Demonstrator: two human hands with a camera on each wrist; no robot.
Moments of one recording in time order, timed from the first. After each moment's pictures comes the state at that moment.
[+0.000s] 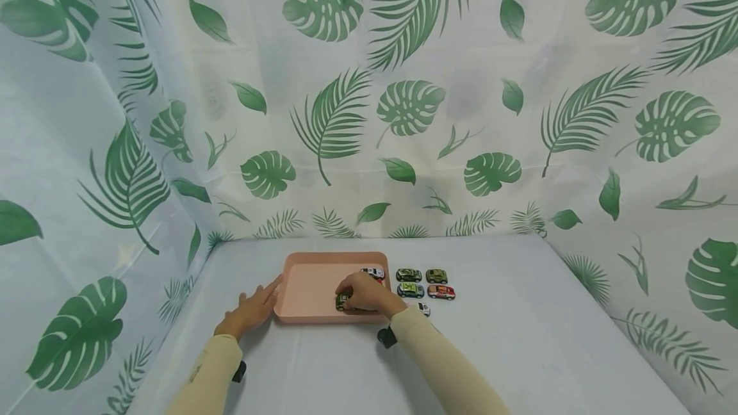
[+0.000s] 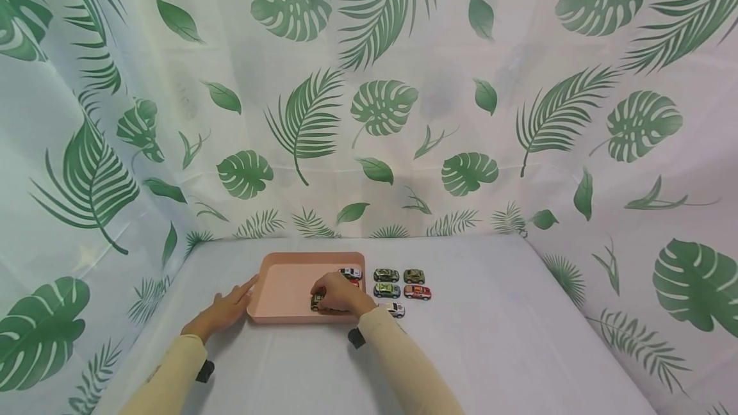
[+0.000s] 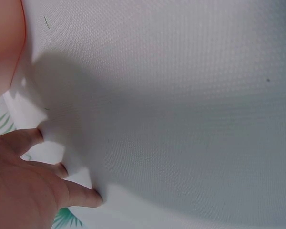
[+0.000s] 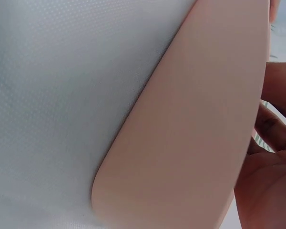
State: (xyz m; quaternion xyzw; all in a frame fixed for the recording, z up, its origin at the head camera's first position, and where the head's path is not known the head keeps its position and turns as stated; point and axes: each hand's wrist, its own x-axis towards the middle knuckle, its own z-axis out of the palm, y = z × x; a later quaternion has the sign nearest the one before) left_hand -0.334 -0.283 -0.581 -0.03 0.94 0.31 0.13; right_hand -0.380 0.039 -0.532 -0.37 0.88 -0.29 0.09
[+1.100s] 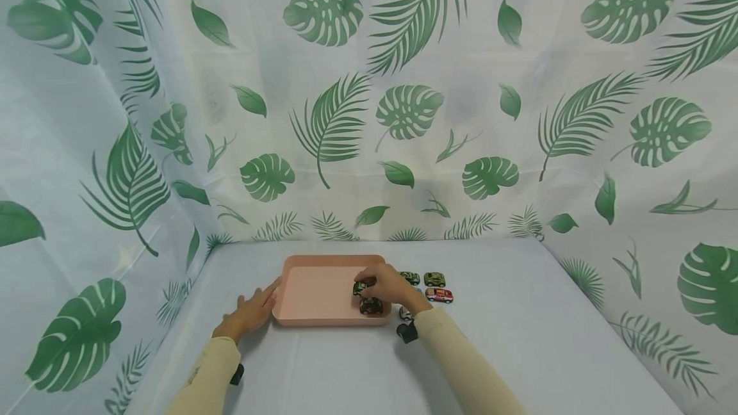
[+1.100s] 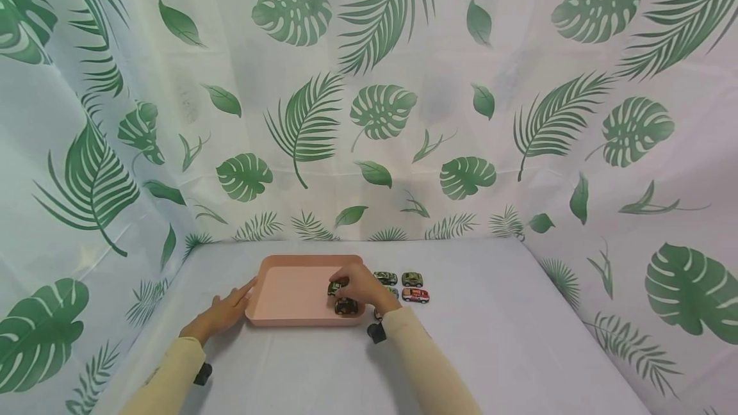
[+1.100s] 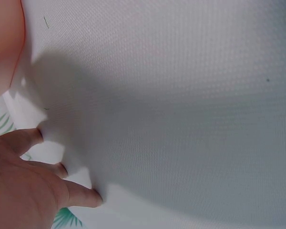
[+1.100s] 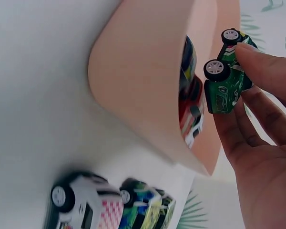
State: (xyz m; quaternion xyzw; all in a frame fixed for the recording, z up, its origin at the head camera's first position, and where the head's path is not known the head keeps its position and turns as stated) left_hand -0.307 -0.261 -0.539 -0.03 0.94 0.30 0.13; right_hand -0.385 0.087 -0.512 -0.33 0.88 -0.33 0.06
